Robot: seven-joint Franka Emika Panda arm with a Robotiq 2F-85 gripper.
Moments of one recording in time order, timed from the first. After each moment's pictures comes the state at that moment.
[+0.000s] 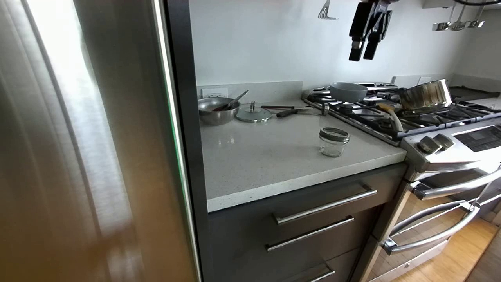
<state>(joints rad) 0.00 -0.25 -0.17 -2.36 -0.02 2.16 -0.44</state>
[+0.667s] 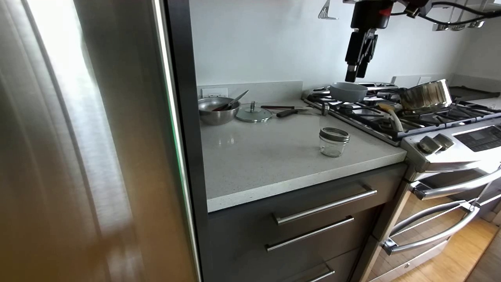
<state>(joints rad) -0.03 -0.11 -0.17 -2.32 -0.02 2.22 -0.56</state>
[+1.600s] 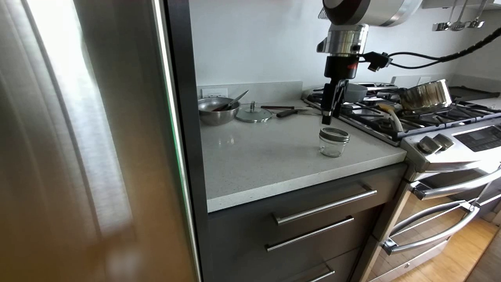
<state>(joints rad) -0.04 0.16 -0.09 -2.30 0.06 2.42 -0.63</state>
